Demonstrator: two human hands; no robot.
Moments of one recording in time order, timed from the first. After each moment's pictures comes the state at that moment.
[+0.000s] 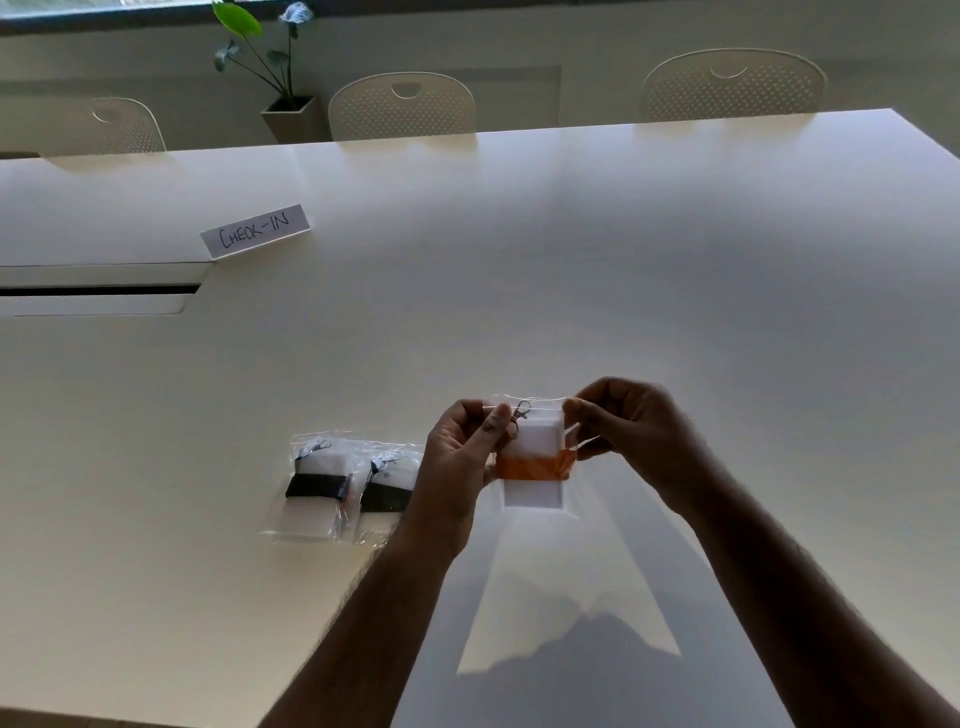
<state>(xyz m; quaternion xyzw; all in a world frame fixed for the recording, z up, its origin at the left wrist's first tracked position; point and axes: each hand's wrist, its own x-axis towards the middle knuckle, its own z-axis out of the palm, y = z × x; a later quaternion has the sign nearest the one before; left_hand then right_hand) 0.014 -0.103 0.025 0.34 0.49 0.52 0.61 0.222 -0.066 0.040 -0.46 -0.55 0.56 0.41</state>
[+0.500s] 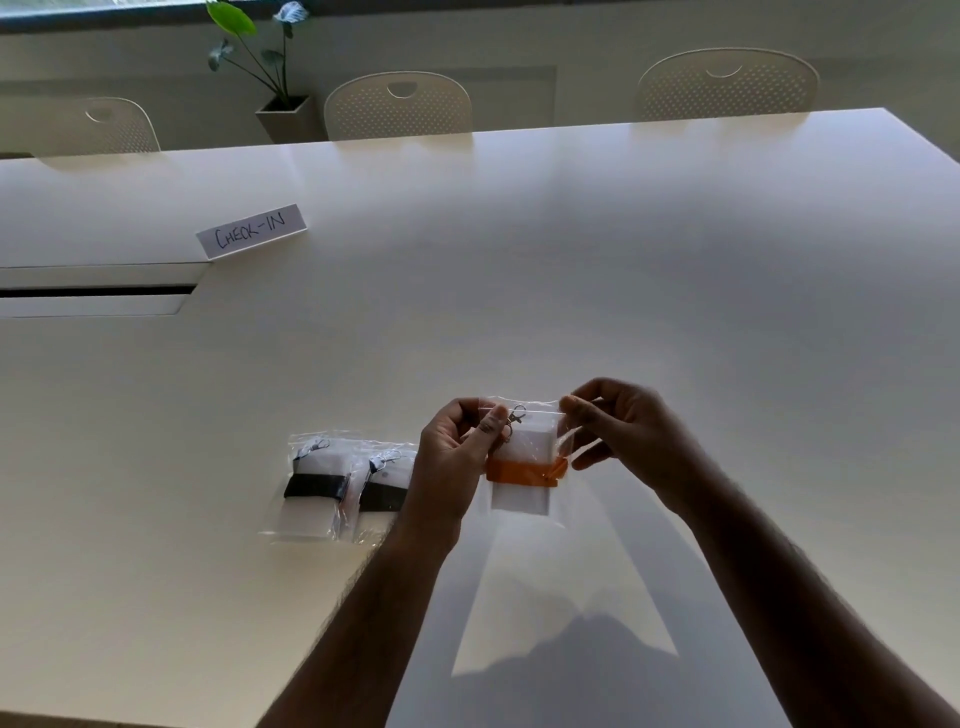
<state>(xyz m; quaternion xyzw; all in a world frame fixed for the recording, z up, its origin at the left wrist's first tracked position) 0.009 -0.100 0.020 0.39 0.56 0.50 0.53 0.220 -0.068 0.040 -0.47 -0.54 0.58 0.38</state>
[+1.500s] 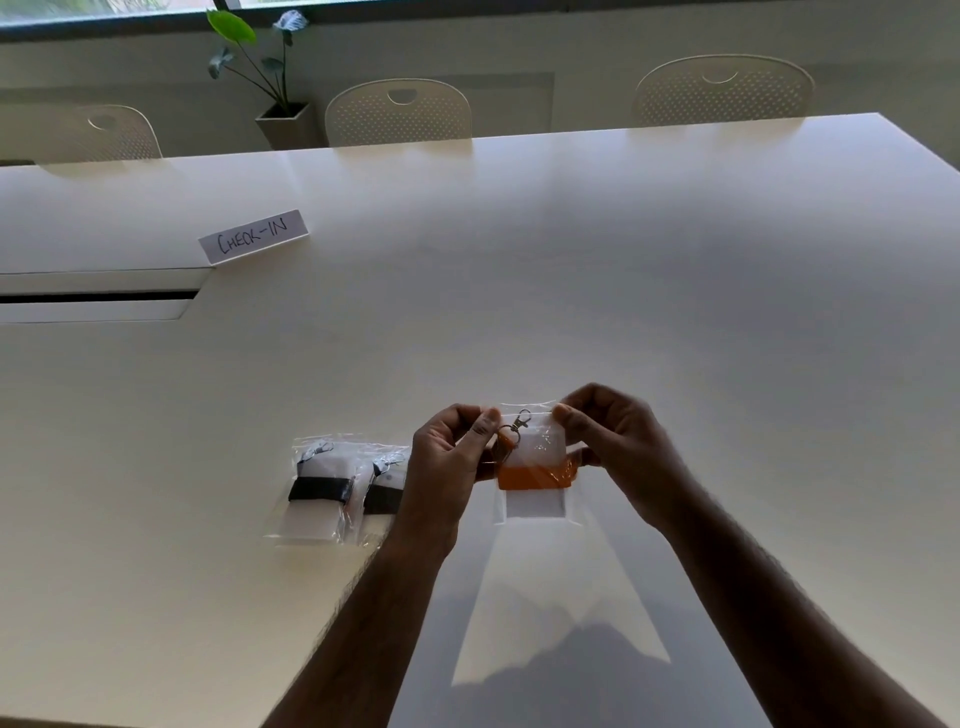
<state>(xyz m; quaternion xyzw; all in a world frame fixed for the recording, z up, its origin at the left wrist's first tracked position) 0.003 -0.105 0.027 0.38 0.55 0.51 0.53 0.204 -0.078 0.028 -0.46 -0.53 0.57 0.43</state>
